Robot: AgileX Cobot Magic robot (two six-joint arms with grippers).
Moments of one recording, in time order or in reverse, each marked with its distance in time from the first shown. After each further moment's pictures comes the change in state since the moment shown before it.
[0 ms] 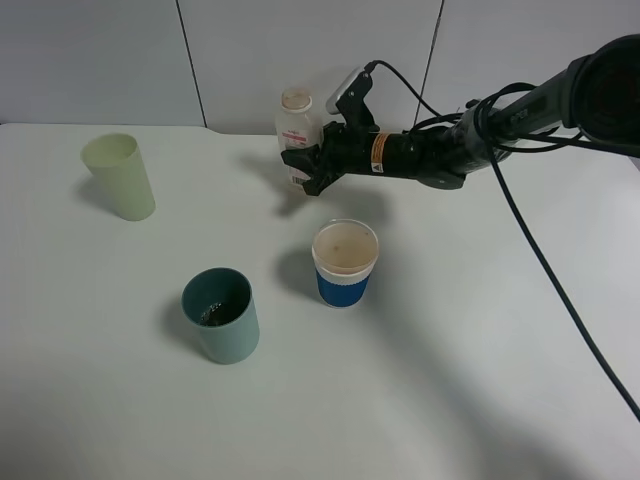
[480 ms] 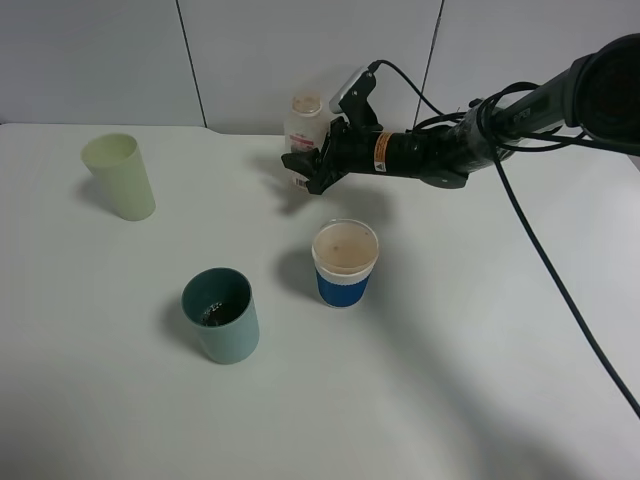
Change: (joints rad) left arm 0.000 0.000 0.000 0.000 0.000 0.000; right arm -0.007 0.000 0.000 -0.002 0.010 0.000
